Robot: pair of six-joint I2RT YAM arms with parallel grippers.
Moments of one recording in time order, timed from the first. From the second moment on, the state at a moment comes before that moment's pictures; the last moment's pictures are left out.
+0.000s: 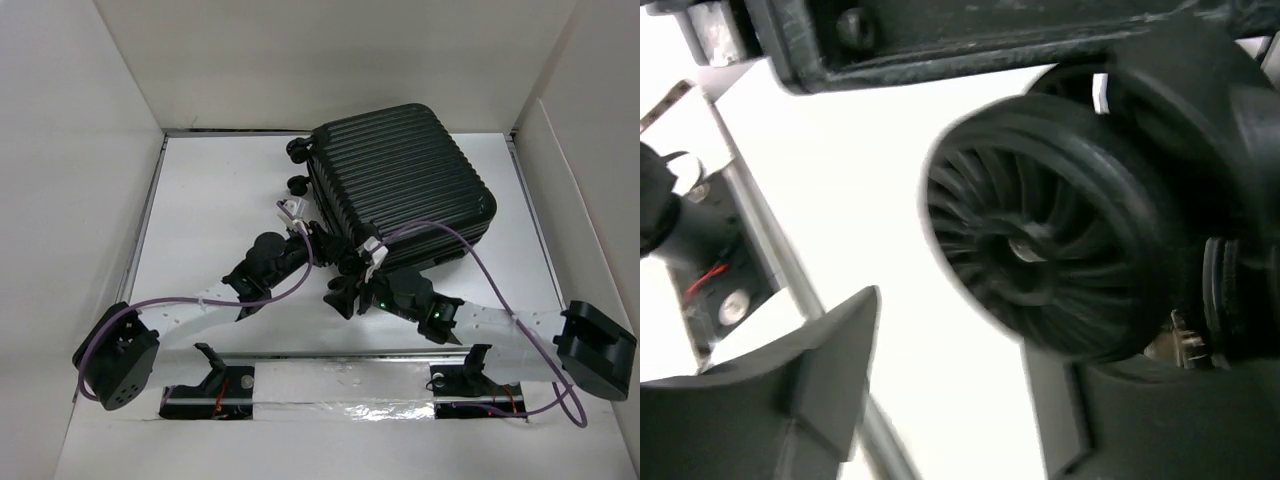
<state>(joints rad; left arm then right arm) -0.79 1.21 0.54 0.57 0.02 -0.62 1.03 1.20 0.44 0.55 0.03 0.38</state>
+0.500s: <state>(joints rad) -0.78 1.16 0.50 0.59 0.10 -0.69 1.04 0.85 0.46 0.11 0.13 0.35</state>
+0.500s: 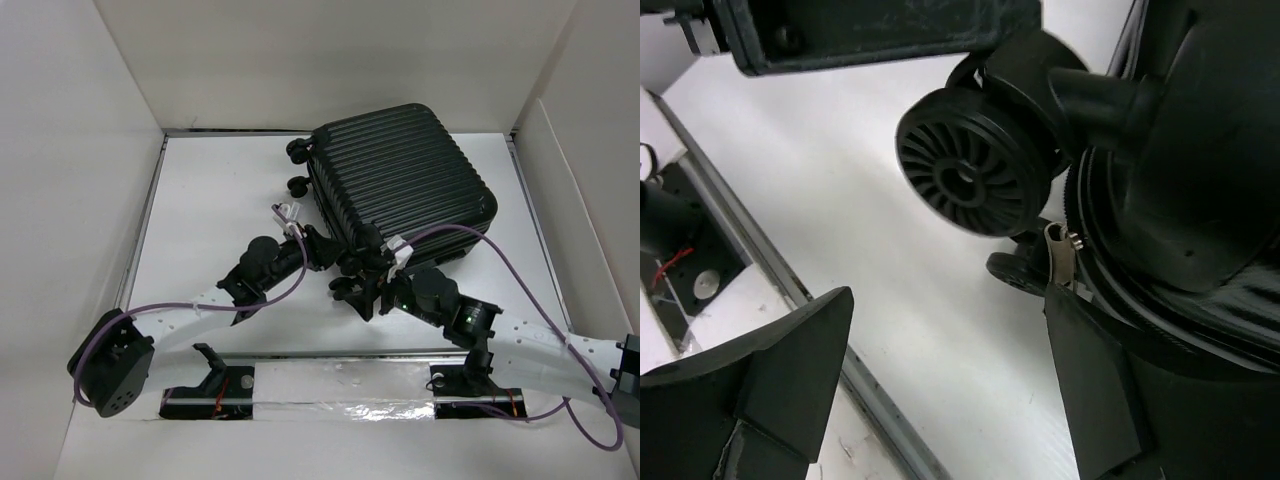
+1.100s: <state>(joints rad) -0.70 1.21 0.42 0.58 0.20 -0.73 1.04 0.89 0.62 -0.07 0.25 0.26</state>
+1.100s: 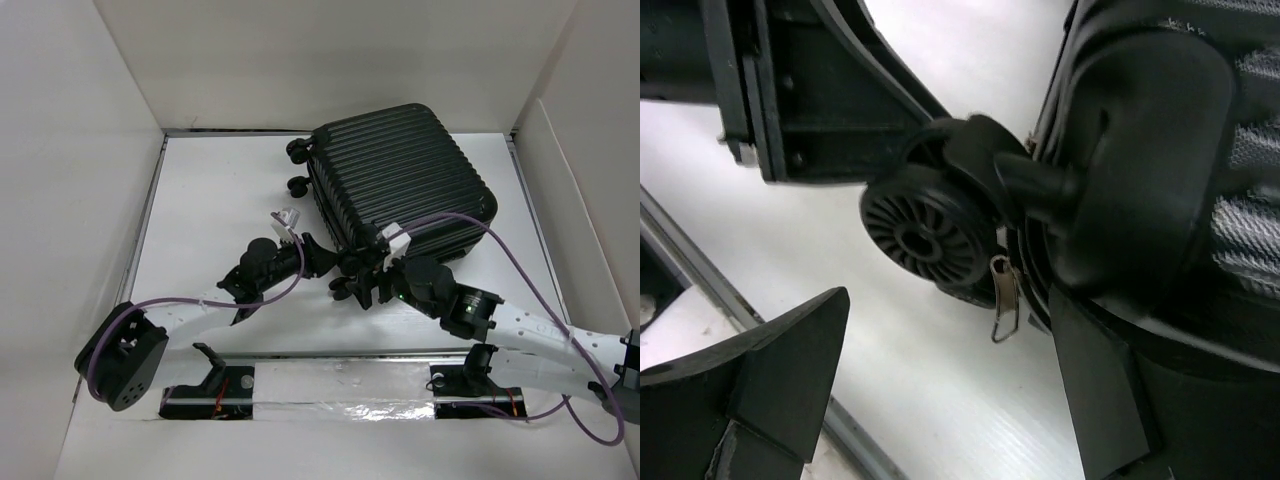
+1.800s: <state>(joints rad) -0.72 1.26 0.42 0.69 0.28 -0.76 1.06 1.05 0.80 -0.15 0.28 0.20</state>
